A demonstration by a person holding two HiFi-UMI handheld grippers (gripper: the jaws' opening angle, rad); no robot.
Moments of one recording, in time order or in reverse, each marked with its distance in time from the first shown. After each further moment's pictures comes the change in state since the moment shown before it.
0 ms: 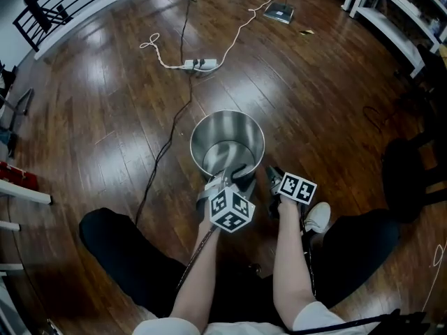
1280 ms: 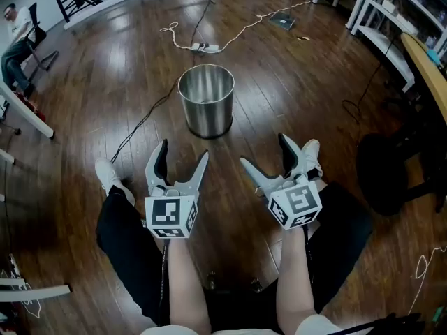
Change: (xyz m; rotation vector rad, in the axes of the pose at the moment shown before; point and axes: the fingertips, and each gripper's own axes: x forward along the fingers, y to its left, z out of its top) left arm -0.299 -0.139 0.094 -0.501 -0.519 0.661; right arm -0.394 0.153 -0.008 -0.935 -0.435 0.442
